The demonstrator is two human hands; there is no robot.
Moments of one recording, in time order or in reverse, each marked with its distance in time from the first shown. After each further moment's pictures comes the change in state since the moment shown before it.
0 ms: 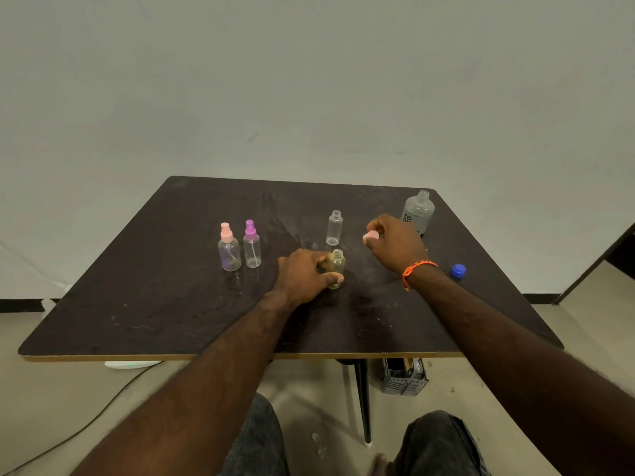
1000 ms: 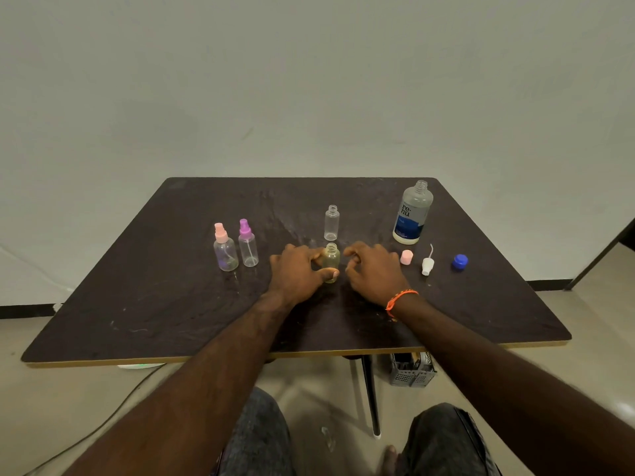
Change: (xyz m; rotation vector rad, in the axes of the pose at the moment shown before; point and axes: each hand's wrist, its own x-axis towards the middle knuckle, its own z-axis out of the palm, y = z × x) left_hand -0.003 0.004 0.000 0.098 0.039 -0.023; right_hand -0.040 0.005 0.047 -0.130 -0.157 -0.077
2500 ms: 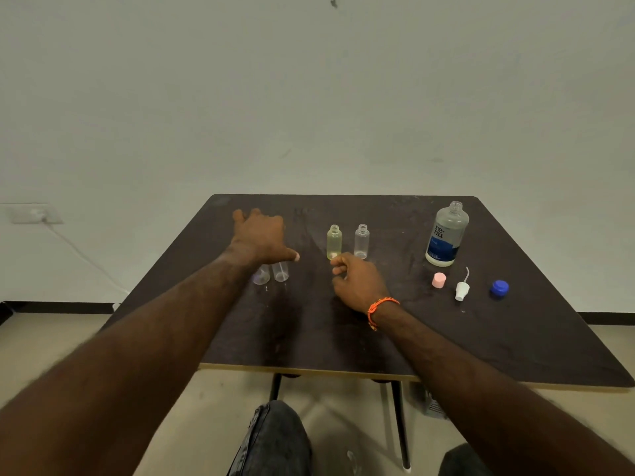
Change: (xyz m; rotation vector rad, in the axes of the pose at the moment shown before) left_hand 0.052 -0.035 -0.131 0.743 -0.108 -0.175; right_hand 0.024 -0.068 0.020 0.431 -0.080 0.063
